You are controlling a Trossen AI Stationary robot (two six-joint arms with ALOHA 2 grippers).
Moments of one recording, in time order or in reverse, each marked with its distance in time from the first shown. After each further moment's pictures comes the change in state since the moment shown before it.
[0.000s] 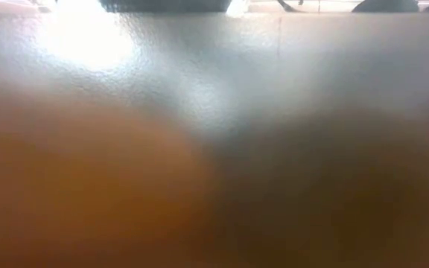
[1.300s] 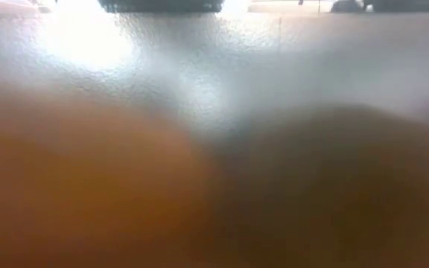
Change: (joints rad) left arm 0.003 0.000 0.000 -0.006 0.117 0.167; right arm -0.005 -0.066 0.000 0.165 -0.209 0.164
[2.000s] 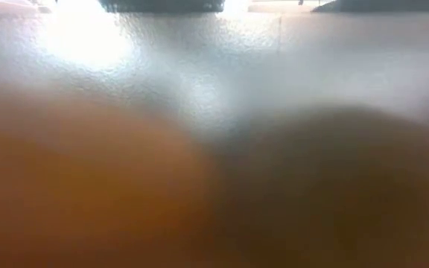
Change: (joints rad) left arm 0.001 0.000 0.000 0.000 0.009 0.014; right arm 0.001 -0.203 0.001 0.012 -0.059 -0.478
